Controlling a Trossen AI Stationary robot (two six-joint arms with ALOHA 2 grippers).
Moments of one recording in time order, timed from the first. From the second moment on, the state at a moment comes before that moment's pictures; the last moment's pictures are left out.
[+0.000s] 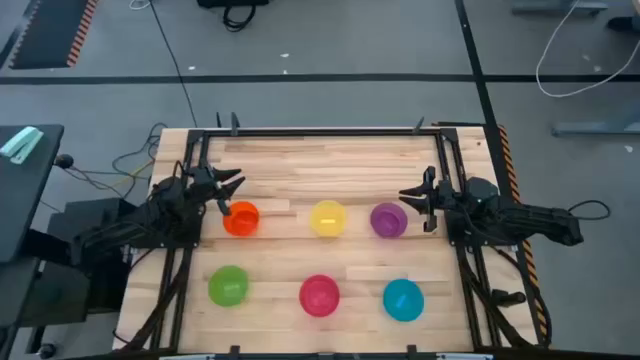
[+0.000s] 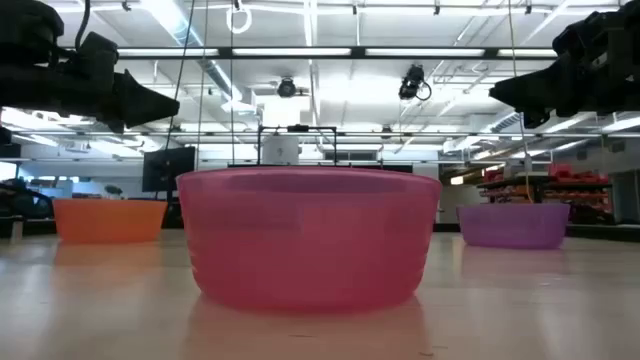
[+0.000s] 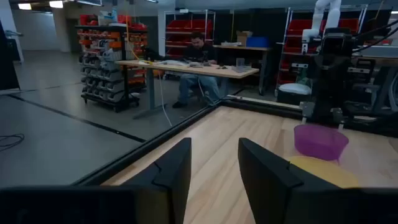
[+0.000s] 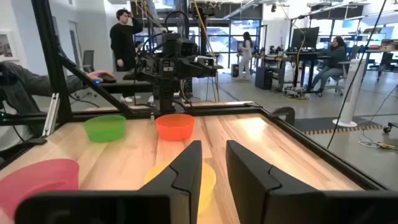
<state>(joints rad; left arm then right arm) 0.43 0.01 0.01 0.04 -0.09 -0.04 -0.21 0.00 0.01 0.04 -0.09 0.00</state>
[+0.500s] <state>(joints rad) 0.43 0.01 0.01 0.04 -0.09 -0.04 -0.21 0.00 0.01 0.04 -0.09 0.00</state>
